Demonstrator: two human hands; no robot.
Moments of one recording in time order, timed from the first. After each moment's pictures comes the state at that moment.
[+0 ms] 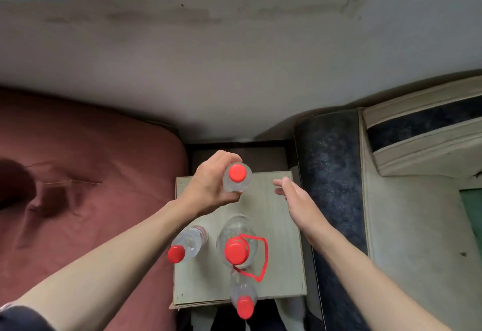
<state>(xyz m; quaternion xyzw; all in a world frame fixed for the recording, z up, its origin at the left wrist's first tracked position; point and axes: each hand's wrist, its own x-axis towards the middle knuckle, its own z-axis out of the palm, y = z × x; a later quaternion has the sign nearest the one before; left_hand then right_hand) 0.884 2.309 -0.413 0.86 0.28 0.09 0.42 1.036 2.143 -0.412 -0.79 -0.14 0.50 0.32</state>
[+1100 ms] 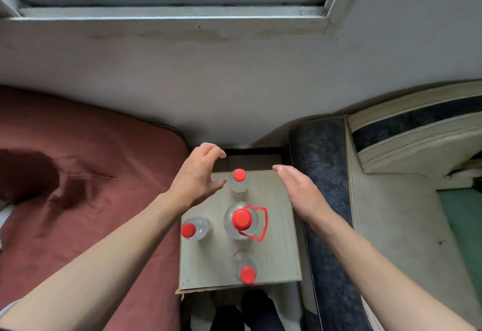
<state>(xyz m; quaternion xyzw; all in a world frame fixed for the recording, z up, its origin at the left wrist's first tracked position) 0.839 2.310 -0.378 0.91 0.29 0.08 0.29 1.017 2.128 -0.335 -0.81 -0.23 0.42 0.35</state>
